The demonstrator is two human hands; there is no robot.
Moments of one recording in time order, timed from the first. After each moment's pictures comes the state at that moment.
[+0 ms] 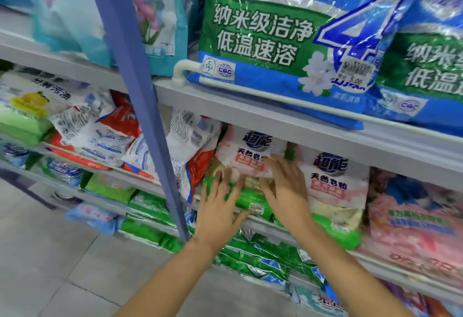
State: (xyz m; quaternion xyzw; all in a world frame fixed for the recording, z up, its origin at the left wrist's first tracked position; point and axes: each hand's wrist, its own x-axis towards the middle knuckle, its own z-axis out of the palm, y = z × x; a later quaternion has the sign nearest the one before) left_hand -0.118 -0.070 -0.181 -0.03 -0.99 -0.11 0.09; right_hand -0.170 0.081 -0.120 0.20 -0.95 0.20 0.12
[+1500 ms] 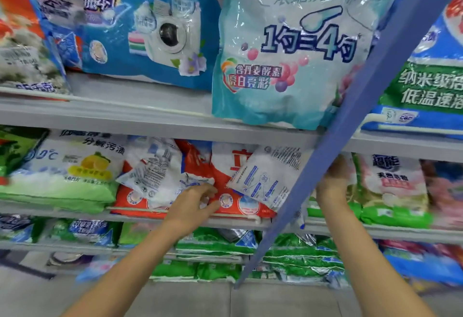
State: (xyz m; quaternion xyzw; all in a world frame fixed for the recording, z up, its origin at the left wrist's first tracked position) left_hand -0.149 -0.371 -0.114 -0.08 -0.91 -0.39 -0.06; right_hand -0.177 -0.104 -0.053 -0.15 -0.62 0.74 0.24
